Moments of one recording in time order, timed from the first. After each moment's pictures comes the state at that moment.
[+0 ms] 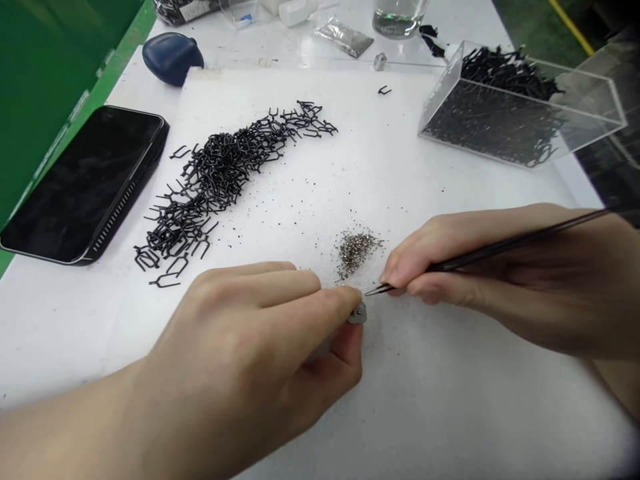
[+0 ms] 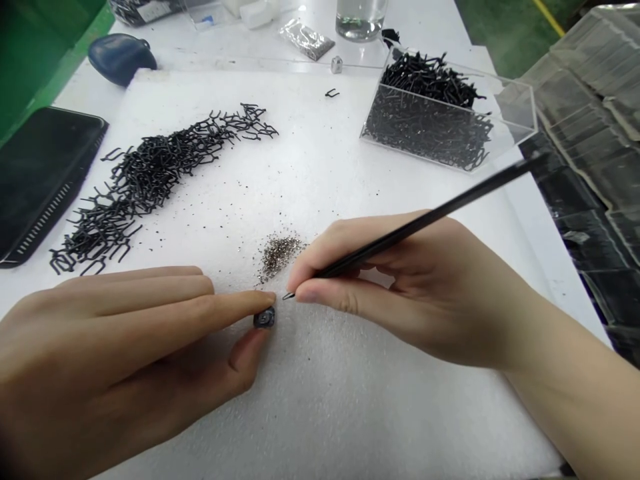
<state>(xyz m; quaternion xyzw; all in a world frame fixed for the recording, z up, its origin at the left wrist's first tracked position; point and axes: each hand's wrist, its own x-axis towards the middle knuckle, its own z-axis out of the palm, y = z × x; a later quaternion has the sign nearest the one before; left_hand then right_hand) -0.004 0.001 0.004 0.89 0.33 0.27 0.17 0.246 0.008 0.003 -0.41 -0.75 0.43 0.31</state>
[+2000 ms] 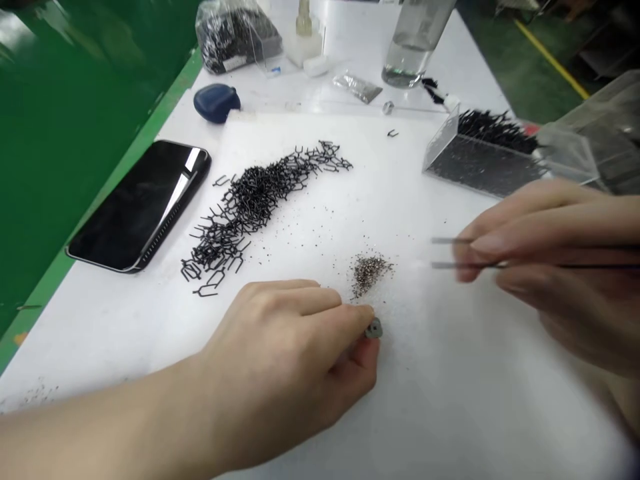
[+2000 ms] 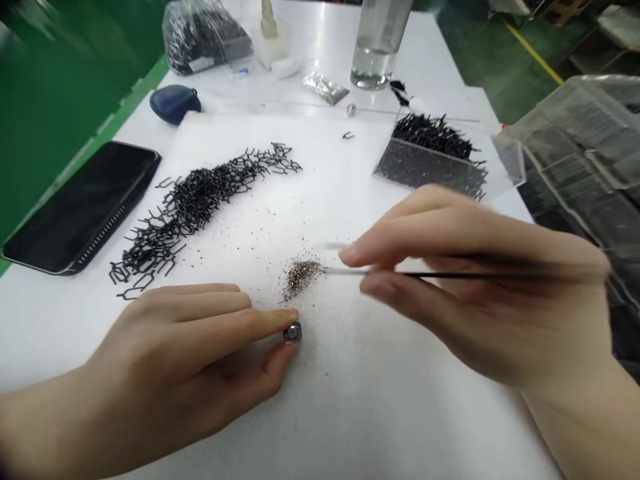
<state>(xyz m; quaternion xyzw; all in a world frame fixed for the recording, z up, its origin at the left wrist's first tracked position) -0.004 0.000 0.000 0.88 0.34 0.28 0.19 0.260 0.004 0.012 -0.47 -0.71 0.30 0.43</state>
